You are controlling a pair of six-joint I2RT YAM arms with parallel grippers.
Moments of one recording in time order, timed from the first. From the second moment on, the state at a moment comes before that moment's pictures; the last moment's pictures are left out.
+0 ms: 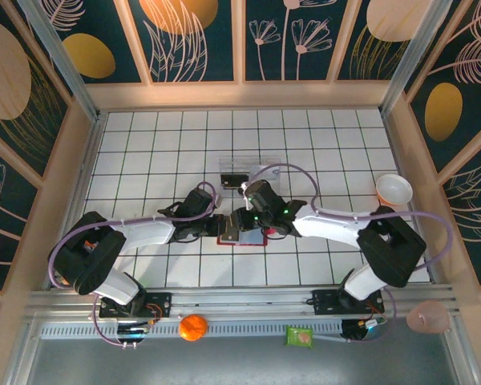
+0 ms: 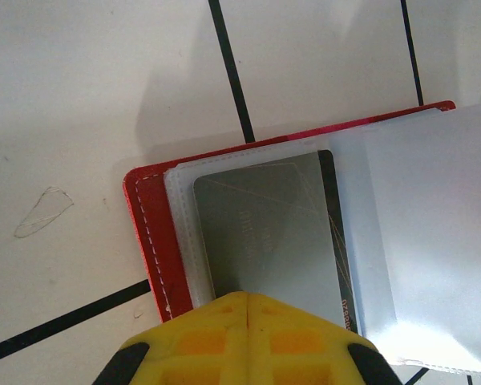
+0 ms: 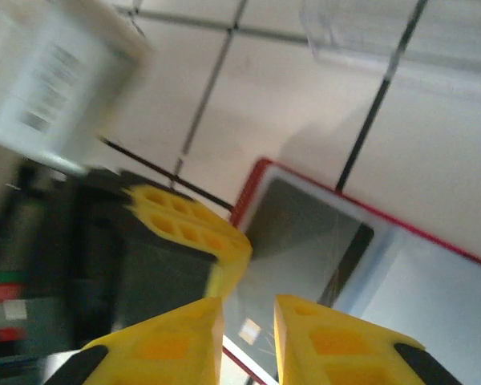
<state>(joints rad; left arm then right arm) -0.69 1.52 0.60 -0.01 0.25 -0.61 0.90 1.55 0.82 -0.11 -0.17 0.60</state>
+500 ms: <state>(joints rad) -0.69 1.52 0.60 -0.01 0.25 -0.61 0.90 1.50 0.65 -0.18 -0.08 0.69</state>
